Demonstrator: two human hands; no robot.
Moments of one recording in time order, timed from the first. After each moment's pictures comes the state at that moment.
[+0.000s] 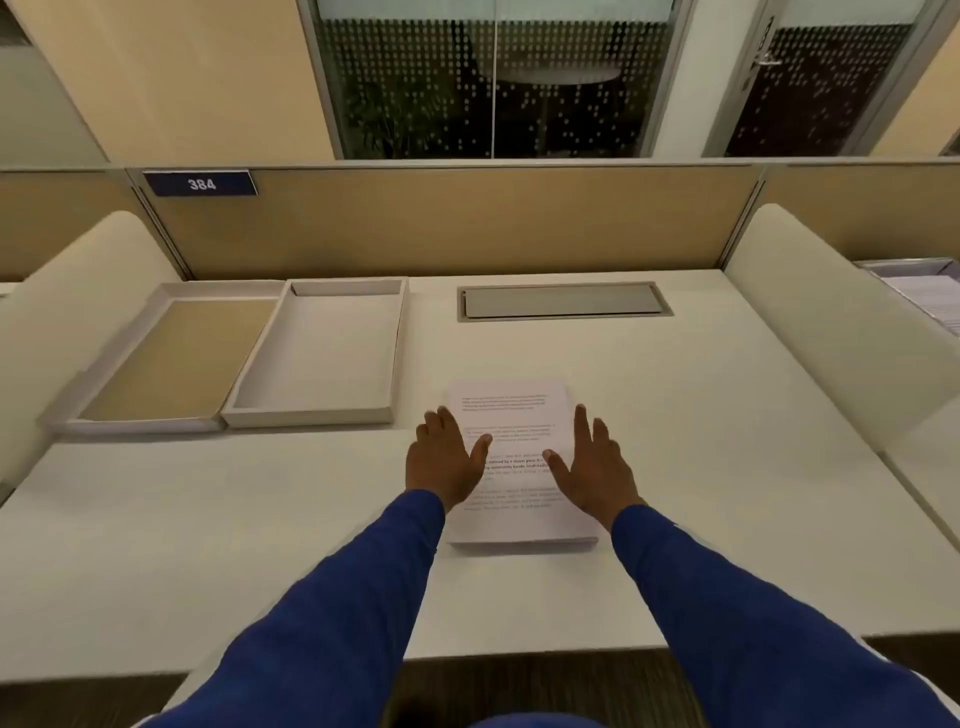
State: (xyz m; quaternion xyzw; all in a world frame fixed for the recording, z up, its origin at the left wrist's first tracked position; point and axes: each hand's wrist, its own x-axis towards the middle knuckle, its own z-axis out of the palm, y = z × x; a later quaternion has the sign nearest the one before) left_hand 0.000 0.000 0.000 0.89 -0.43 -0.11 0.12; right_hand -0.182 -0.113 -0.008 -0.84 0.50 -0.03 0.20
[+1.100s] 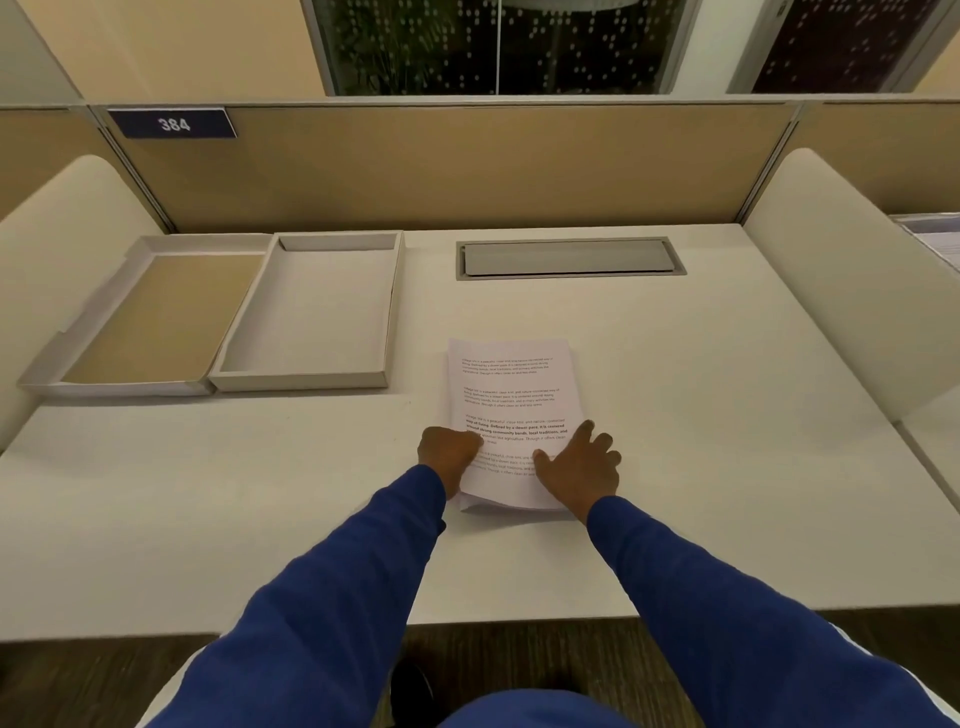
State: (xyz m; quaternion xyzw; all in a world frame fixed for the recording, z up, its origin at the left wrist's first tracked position) left_hand -0.010 -0.008 -0.025 0.77 -0.04 -0.44 0.45; right_hand -0.166 -0.094 -0.041 -0.74 0.62 0.03 0.25
